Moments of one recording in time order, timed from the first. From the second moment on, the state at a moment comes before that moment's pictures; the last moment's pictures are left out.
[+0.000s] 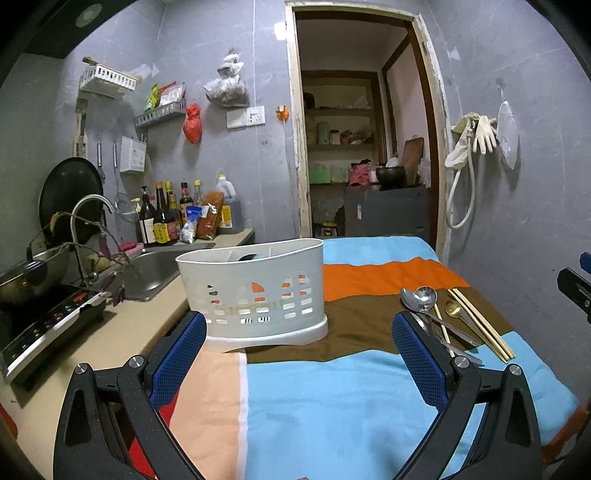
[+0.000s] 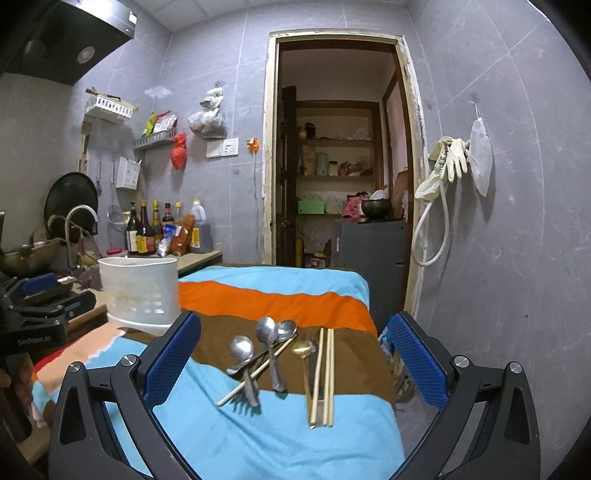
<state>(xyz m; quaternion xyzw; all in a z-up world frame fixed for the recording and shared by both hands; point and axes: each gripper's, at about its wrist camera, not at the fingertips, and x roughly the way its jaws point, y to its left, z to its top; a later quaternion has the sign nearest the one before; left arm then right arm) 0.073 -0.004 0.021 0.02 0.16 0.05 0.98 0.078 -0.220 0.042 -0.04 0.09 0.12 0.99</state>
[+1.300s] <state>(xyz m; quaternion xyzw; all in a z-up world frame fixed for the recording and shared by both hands) 0.246 -0.026 -0.014 -0.02 0.36 -0.17 0.92 0.263 -0.252 -0.002 -0.04 0.29 0.17 0.94</state>
